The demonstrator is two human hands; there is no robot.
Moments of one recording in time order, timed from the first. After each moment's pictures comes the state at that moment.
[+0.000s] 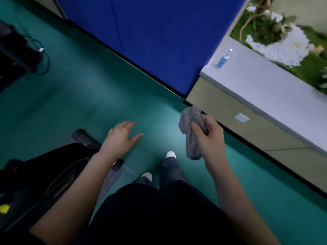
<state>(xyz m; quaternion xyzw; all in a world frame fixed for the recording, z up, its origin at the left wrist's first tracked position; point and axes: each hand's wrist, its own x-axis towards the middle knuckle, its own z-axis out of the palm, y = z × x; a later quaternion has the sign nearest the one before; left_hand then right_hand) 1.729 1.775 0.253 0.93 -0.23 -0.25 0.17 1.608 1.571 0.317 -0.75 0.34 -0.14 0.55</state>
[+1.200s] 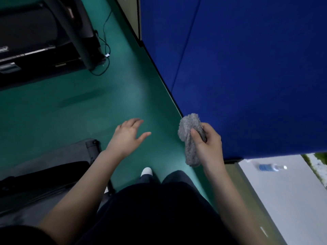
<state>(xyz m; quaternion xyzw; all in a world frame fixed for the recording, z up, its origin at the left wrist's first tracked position) 2.011 1.745 0.259 0.96 -0.03 -0.15 0.21 1.984 1.517 0.317 -0.82 0.14 0.02 0.56</state>
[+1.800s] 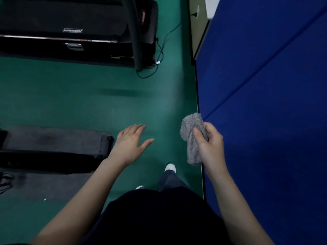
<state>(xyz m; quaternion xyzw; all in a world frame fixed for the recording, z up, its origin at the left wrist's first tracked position) 2.125 1.761 0.256 0.95 0.19 -0.11 0.22 2.218 1.561 0.318 -0.82 -0.02 0.16 0.56</state>
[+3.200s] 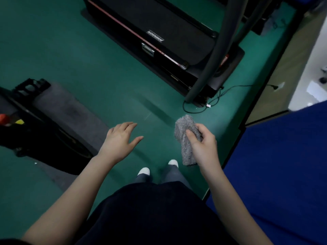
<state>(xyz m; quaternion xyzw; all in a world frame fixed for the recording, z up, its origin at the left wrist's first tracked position) 2.231 2.000 0.248 0.84 0.48 -0.03 0.26 2.430 1.890 0.323 -0.79 -0.29 0.33 0.42</state>
